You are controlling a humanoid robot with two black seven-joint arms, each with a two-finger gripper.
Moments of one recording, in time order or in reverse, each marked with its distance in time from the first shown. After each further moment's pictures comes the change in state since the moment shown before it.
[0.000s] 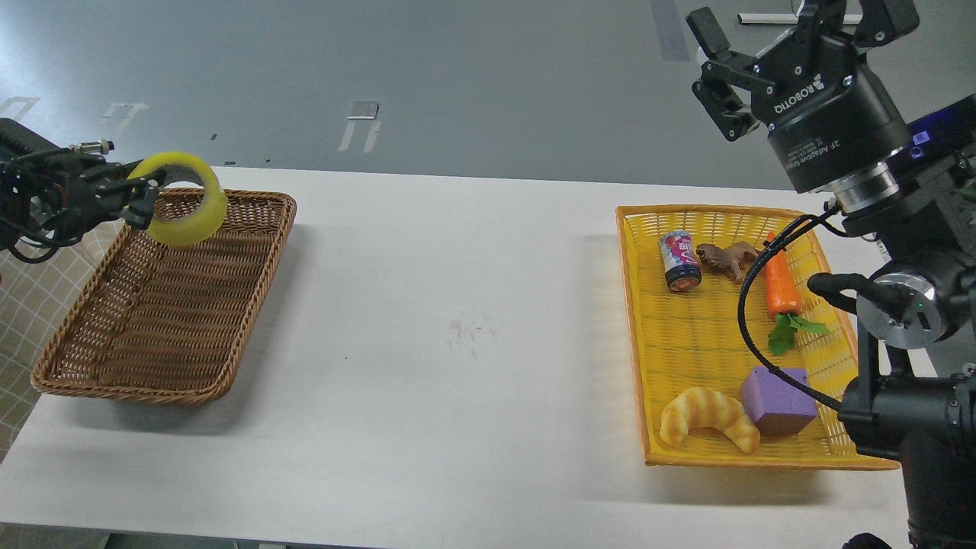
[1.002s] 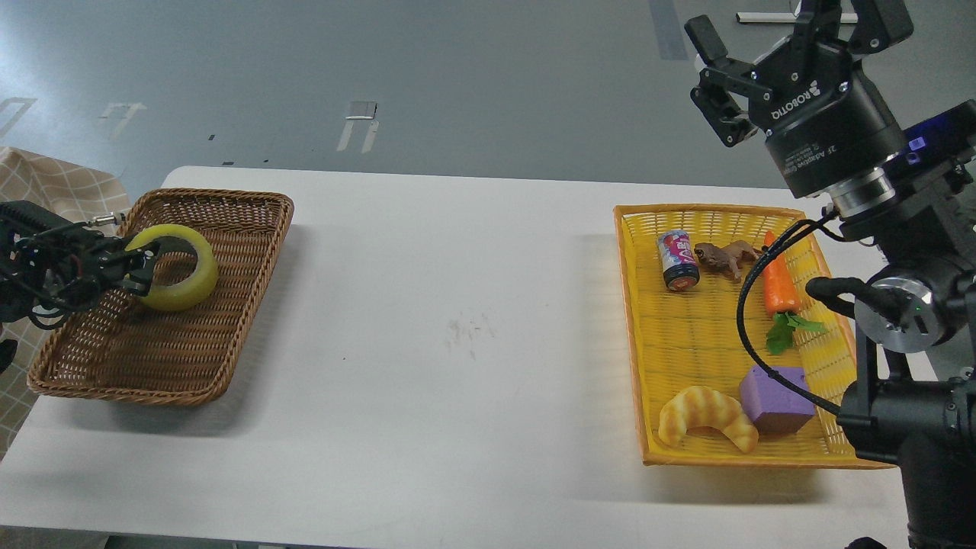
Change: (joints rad) left arm 0.127 -0.109 0.004 0.134 -0.042 0.023 0.000; right arm -0.011 0.000 -0.002 0.000 -0.001 0.000 -0.001
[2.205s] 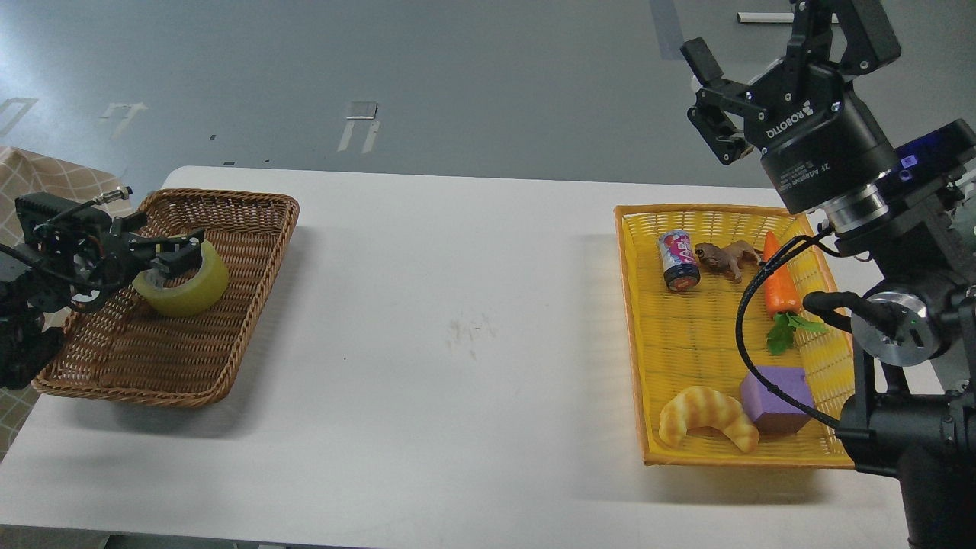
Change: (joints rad) left arm -0.020 -0.056 -0.002 -0.017 -0.289 0.003 0.000; right arm -0.036 0.000 -0.005 0.003 0.001 0.005 0.000
